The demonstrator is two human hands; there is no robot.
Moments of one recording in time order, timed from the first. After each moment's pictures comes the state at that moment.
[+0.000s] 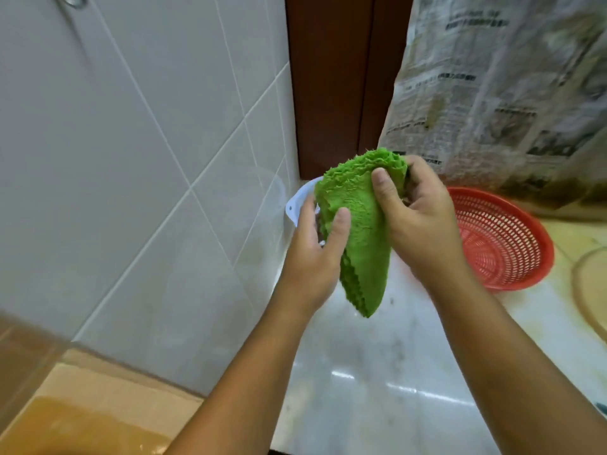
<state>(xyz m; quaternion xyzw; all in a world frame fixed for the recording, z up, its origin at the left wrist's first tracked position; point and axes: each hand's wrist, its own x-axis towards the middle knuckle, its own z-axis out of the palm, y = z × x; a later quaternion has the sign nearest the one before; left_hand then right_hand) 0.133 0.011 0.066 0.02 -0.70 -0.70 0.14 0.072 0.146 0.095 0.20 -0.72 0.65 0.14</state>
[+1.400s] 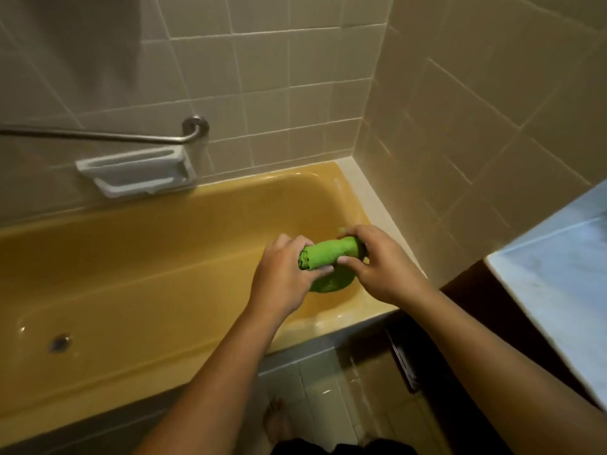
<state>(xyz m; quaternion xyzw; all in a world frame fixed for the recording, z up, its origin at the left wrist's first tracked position) 0.765 -0.070 -0.053 0.54 -0.75 -0.29 0.23 0.572 -0.027 -0.025 0.65 -0.67 0.26 -0.24</state>
